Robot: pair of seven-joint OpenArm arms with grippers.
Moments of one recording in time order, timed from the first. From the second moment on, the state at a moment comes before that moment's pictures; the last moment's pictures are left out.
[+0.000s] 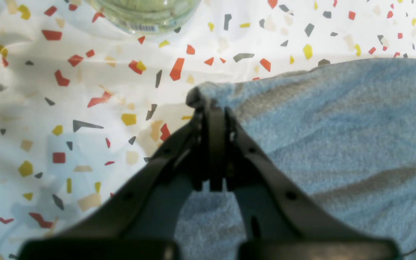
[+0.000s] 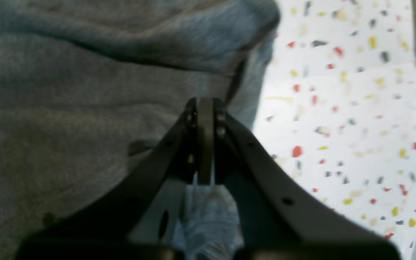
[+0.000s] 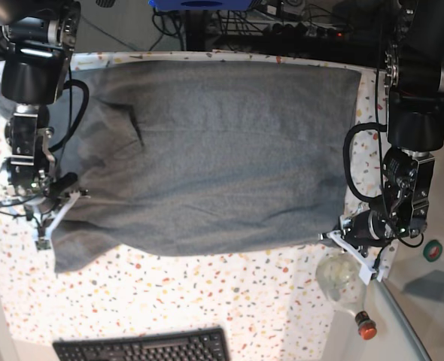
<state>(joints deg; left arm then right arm) -23.6 -22.4 5.4 54.9 -31.4 -8.2 42.0 12.1 5.5 15.2 64.1 -16.0 14.4 -33.5</state>
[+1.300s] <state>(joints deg) -22.7 -23.7 5.4 54.9 -31.6 -8.2 42.1 13.0 11.3 20.1 57.3 -16.1 9.8 -33.1</state>
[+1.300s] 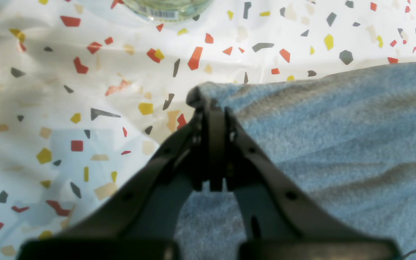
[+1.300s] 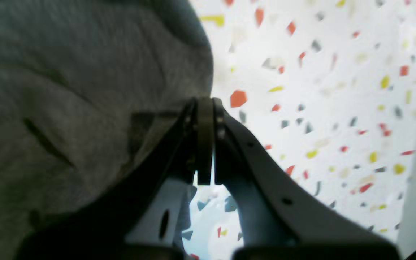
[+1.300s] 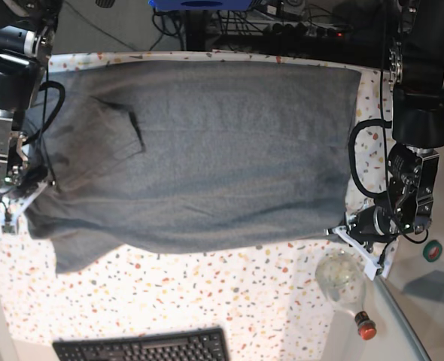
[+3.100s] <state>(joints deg) -23.0 -23.8 5.4 54.9 -31.4 -8.2 42.0 27.8 15.9 19.7 30.2 -16.2 16.9 -14.9</state>
